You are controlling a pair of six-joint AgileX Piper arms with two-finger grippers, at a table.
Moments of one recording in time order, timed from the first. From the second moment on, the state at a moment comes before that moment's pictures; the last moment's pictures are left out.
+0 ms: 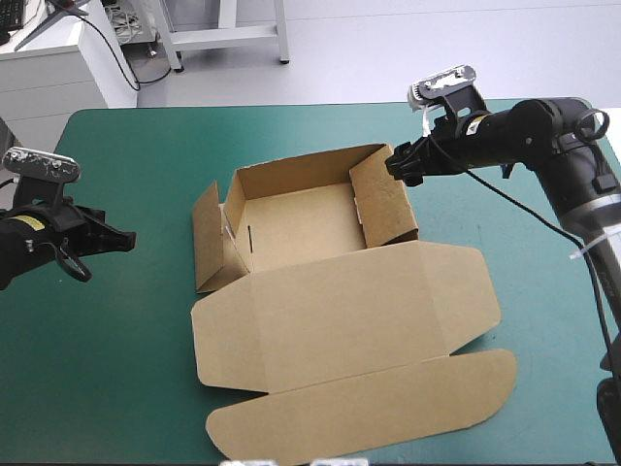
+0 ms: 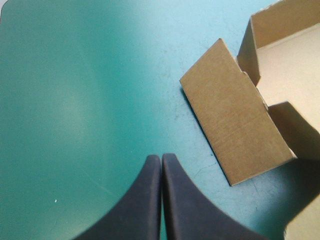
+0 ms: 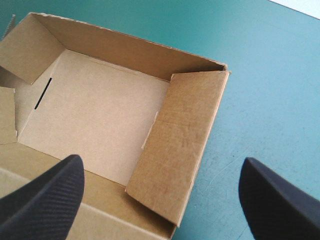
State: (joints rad) left arm 0.10 1.06 -1.21 -0.17 0.95 0.37; right arm 0.25 1.55 -1.73 0.30 1.05 -0.31
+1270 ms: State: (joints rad) left arm 0.10 1.06 -1.21 -0.18 0.98 0.37; right arm 0.25 1.99 -1.73 0.30 0.92 -0.31
